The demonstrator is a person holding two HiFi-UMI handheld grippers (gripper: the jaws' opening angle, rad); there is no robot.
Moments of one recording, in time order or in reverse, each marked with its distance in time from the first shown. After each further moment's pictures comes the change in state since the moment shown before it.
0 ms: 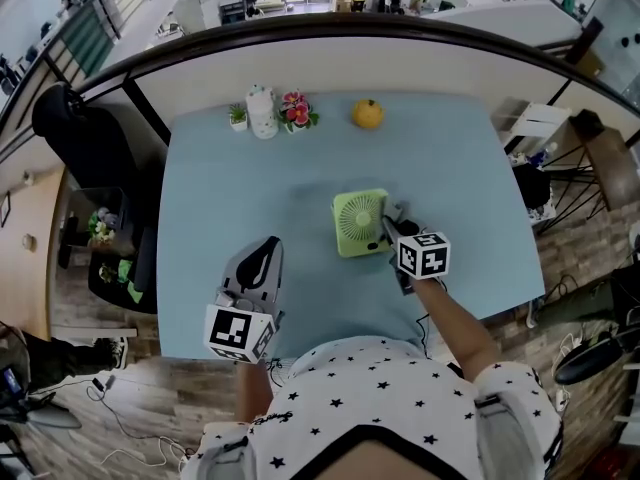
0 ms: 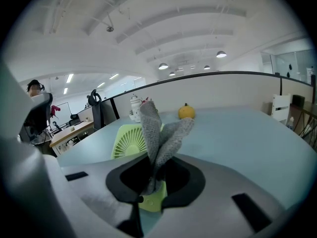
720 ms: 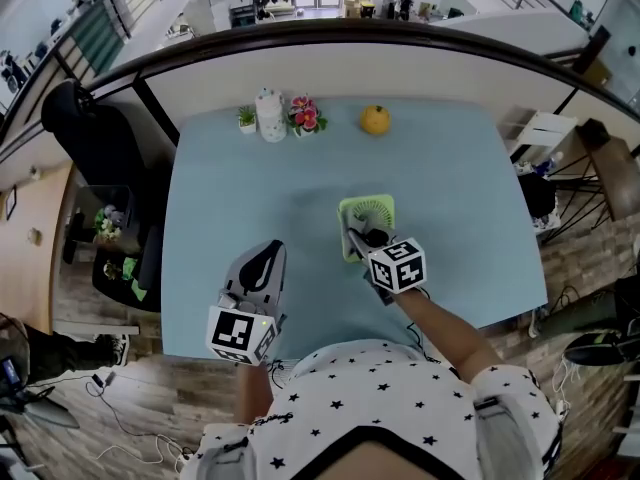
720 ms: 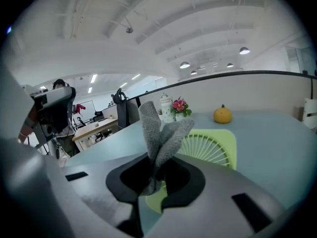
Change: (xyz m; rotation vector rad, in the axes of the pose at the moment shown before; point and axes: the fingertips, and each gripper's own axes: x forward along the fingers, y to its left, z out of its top) left arm -0.006 0.002 0.000 0.008 0.008 0.016; right arm 0.020 0.104 0.009 -0.109 0.001 0.242
